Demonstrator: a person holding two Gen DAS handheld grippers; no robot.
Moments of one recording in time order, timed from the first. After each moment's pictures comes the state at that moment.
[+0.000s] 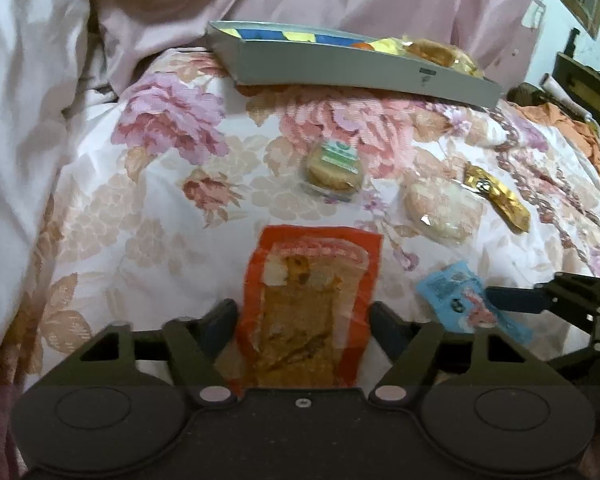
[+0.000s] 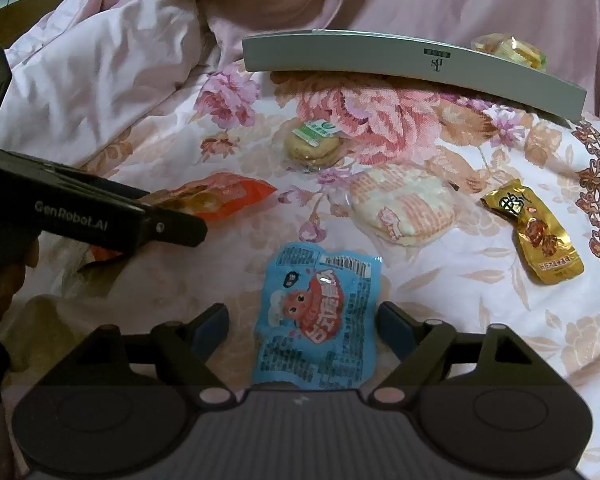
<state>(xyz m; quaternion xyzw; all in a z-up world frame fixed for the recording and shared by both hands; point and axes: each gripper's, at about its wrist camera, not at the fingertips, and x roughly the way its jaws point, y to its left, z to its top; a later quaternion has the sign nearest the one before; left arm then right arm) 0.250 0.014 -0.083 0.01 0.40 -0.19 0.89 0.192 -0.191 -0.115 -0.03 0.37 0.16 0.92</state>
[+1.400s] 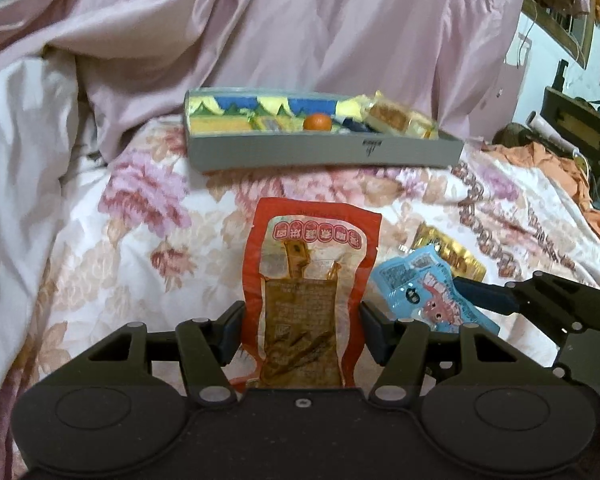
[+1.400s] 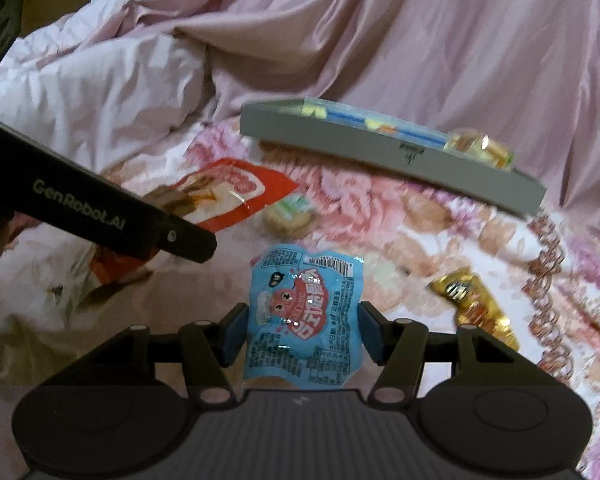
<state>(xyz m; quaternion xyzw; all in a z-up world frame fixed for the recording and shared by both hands) 0.222 -0.031 -0.028 0.00 0.34 -0.18 0.92 0.172 -0.194 -0.080 -0.10 0.25 0.12 0.95</state>
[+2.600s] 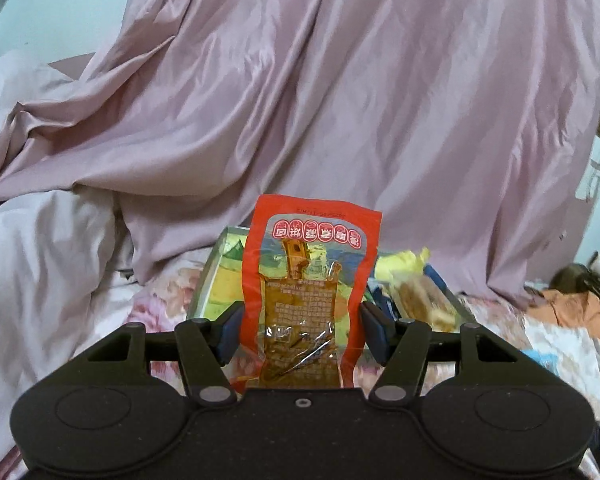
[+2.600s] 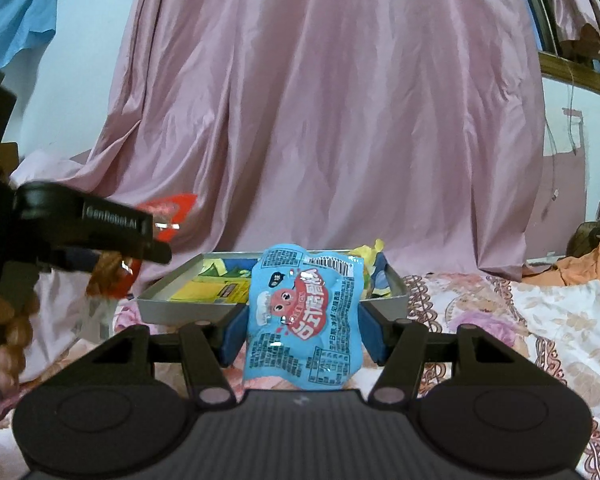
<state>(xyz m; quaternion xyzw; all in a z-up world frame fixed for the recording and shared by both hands) 0.275 -0.099 0.081 -0.08 0.22 -0.03 0.97 0.178 -0.304 0.007 0.03 0.12 0.05 0.99</state>
